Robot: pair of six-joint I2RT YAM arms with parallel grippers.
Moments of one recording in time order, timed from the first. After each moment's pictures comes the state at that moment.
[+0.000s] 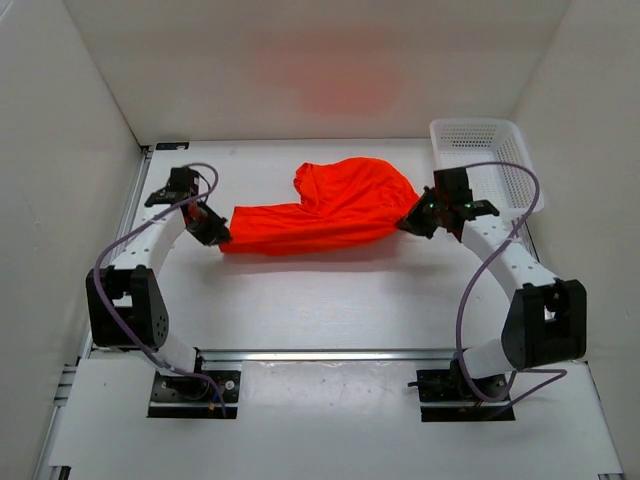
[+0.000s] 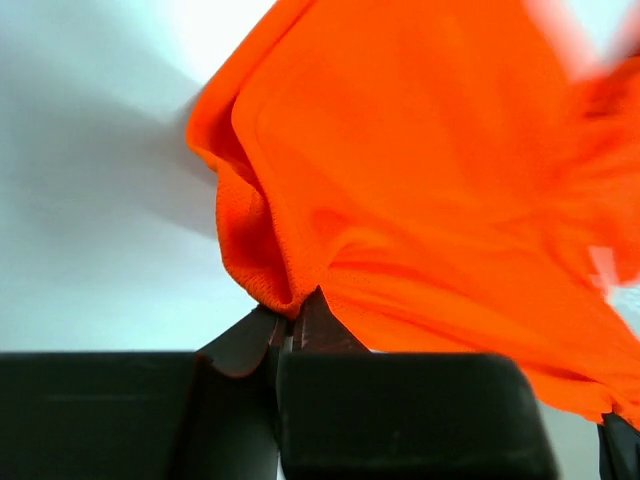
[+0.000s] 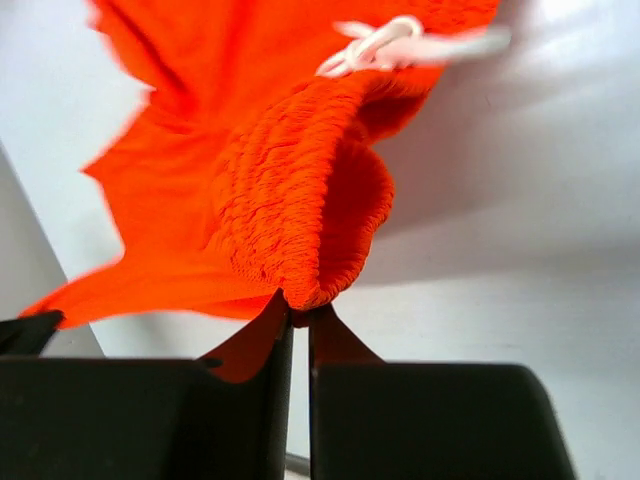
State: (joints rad) left arm -0.01 1.55 1.14 -0.77 0.13 -0.83; right arm 0.23 1.44 1.05 -0.51 -0.19 0.84
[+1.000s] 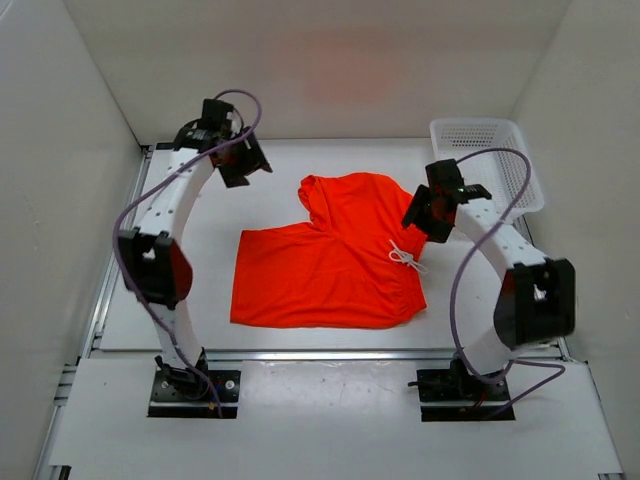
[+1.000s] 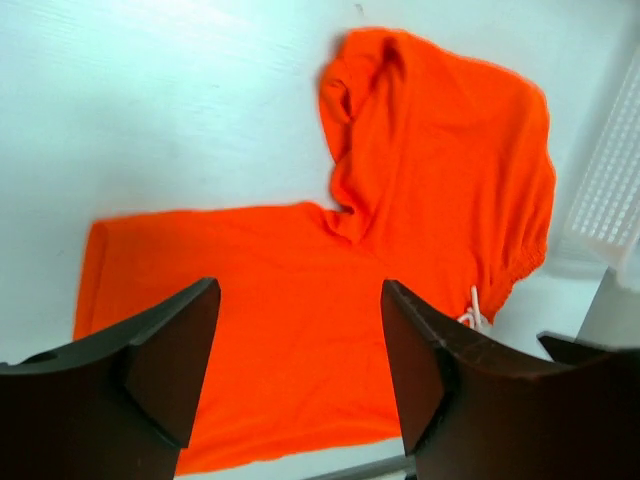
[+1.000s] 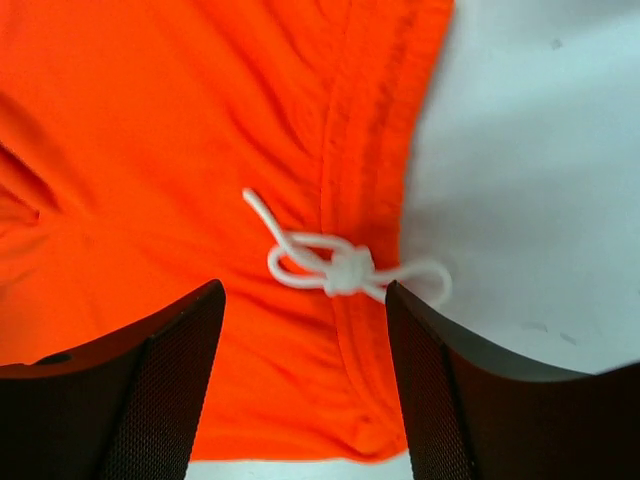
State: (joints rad) left arm -0.18 1.81 1.80 -0.89 0.14 -0.61; right arm 0.24 1.50 1.19 -0.74 0.08 0.64
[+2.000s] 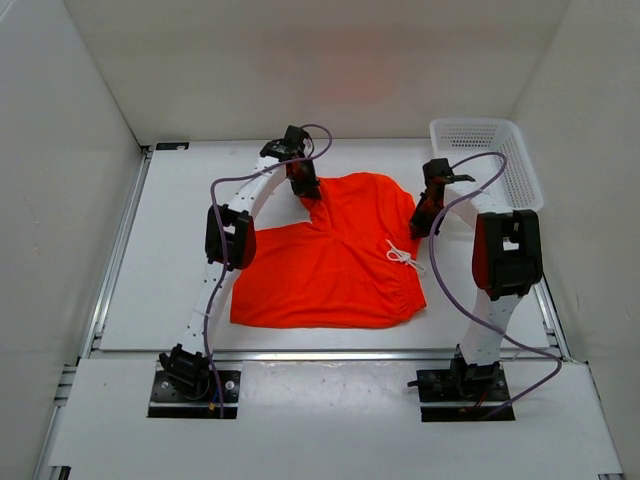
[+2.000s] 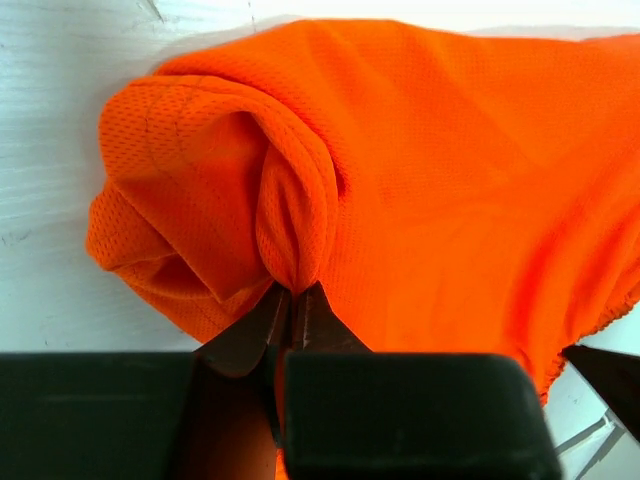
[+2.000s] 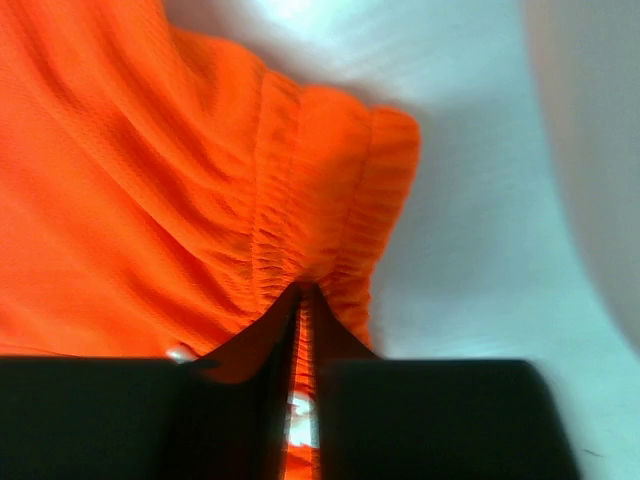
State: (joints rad) left arm -0.40 2.70 2.60 -0.94 0.25 -0.59; right arm 0.15 1.93 1.36 -0.71 -0.02 0.59
